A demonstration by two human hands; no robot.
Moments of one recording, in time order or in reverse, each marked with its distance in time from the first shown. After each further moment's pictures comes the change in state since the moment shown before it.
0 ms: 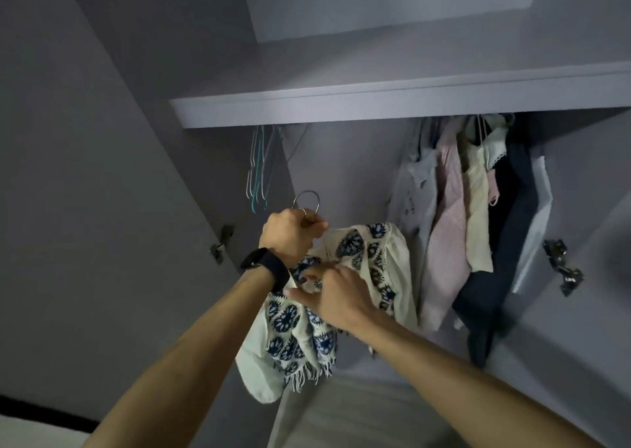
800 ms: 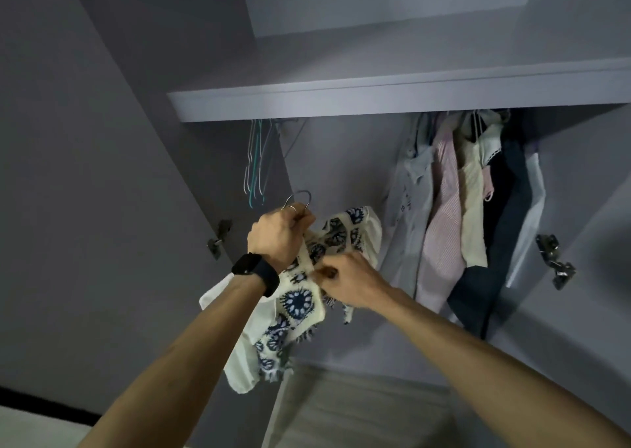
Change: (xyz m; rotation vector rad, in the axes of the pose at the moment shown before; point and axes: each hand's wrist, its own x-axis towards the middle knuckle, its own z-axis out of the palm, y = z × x) left_hand -0.017 -0.015 -0.001 0.135 0.153 0.112; right_hand 0.008 0.034 -0.016 0.211 -0.132 -0.088
